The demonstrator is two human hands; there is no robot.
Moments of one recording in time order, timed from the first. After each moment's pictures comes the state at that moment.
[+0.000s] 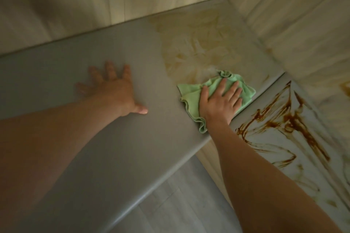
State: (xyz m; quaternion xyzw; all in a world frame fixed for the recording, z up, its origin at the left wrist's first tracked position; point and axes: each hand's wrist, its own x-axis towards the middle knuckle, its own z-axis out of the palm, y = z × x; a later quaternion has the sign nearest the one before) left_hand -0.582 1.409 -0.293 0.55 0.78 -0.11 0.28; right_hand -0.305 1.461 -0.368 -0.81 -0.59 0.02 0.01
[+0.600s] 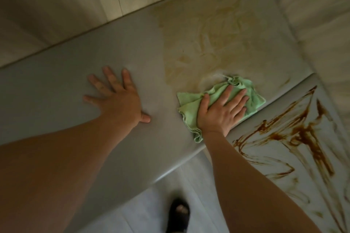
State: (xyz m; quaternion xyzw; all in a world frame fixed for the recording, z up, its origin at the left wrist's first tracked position) left_hand -0.549 1.451 -0.299 0.46 0.80 -0.21 0.33; right_hand -0.306 1.468 -0.368 -0.81 -0.59 0.03 0.00
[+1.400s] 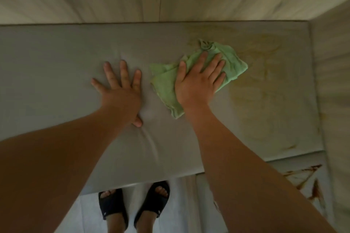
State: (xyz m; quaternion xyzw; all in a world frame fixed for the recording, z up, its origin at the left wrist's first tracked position) left_hand -0.548 1.456 -0.313 0.41 0.80 -0.26 0.35; right_hand -0.421 1.591 -0.351 -0.59 -0.80 0.11 -0.03
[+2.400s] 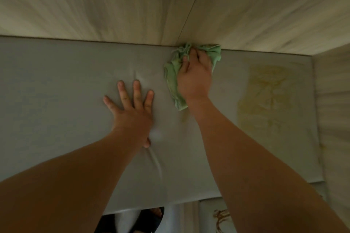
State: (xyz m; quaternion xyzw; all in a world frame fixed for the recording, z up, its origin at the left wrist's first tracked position) left_hand -0.548 1.453 -0.319 0.42 0.81 -0.23 0.34; right_hand -0.503 1.639 -0.356 -0.47 -0.86 0.15 0.17
